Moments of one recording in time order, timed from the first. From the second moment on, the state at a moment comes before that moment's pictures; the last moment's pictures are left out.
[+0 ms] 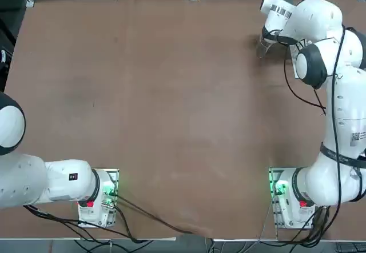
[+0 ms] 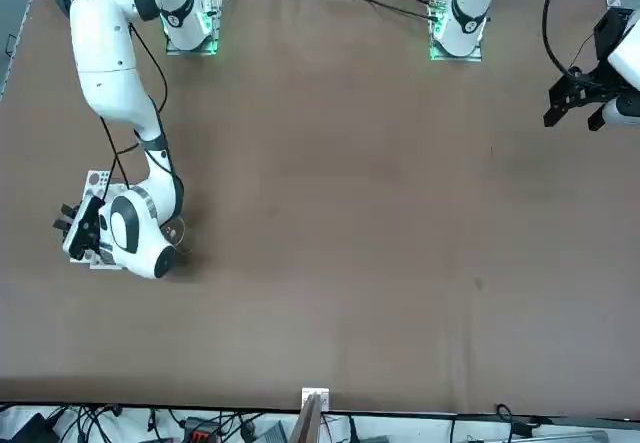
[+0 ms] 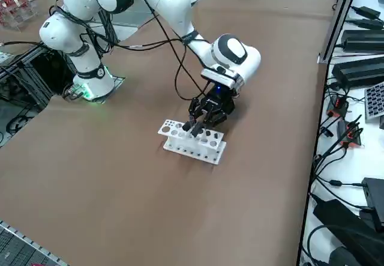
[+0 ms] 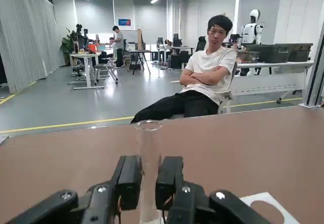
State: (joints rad) arm 0.22 0.92 -0.15 -1.37 -1.07 1.45 2.36
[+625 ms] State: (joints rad) arm 0.22 0.93 -0.14 -1.37 -1.07 1.45 2.36
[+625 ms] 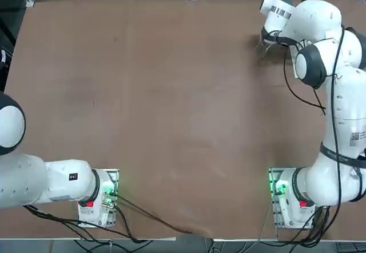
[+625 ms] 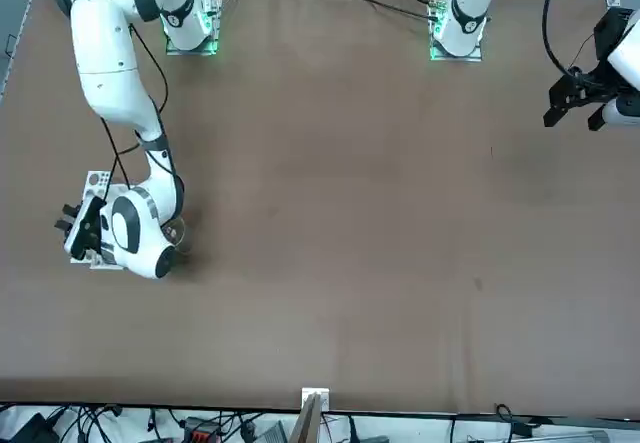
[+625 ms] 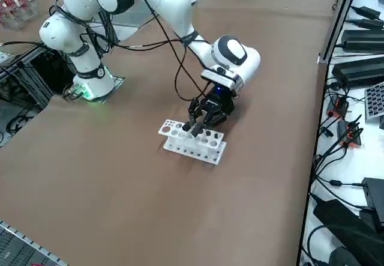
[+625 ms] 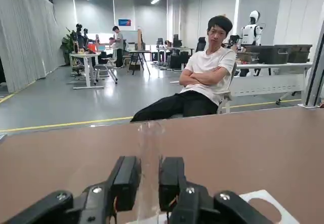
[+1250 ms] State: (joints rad) arm 0.22 0.93 -0.14 -1.36 -1.07 1.44 2.31
